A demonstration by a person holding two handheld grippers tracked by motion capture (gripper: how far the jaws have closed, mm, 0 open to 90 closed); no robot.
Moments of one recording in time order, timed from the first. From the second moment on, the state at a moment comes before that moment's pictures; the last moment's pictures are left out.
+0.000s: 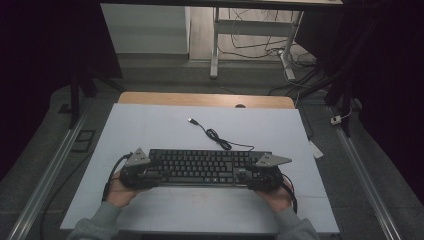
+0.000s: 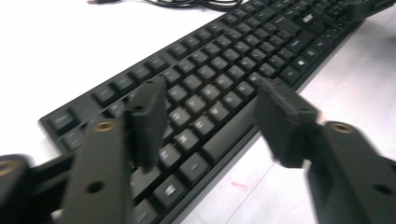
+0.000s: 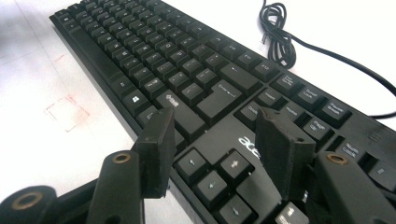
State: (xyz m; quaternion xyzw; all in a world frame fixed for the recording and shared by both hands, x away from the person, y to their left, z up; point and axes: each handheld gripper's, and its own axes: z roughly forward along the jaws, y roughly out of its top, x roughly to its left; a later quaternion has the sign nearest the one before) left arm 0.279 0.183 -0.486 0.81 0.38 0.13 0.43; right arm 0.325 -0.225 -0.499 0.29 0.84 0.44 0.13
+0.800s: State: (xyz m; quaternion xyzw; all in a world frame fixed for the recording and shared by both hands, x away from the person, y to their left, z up) left arm 0.297 0.134 -0.502 0.86 0.33 0.08 0.38; right arm 0.325 -0.230 -0.502 0.29 0.84 0.43 0.13
